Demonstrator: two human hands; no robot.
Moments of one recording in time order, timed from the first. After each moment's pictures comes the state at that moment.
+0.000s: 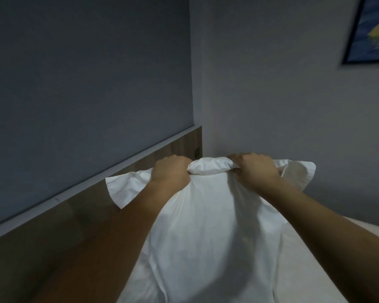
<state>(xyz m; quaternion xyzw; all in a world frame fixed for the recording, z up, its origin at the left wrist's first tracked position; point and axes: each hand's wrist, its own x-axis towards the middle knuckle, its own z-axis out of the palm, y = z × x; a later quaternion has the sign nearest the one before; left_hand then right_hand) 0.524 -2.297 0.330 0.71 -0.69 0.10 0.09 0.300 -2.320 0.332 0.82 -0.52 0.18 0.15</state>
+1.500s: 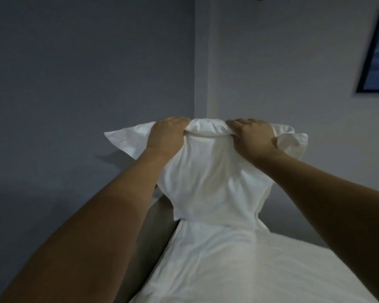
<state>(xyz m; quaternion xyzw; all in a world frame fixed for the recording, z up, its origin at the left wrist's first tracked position) 0.775 -2.654 0.428 0.50 -0.74 0.25 0.37 0.540 -2.624 0.440 0.76 -0.51 0.29 0.28</state>
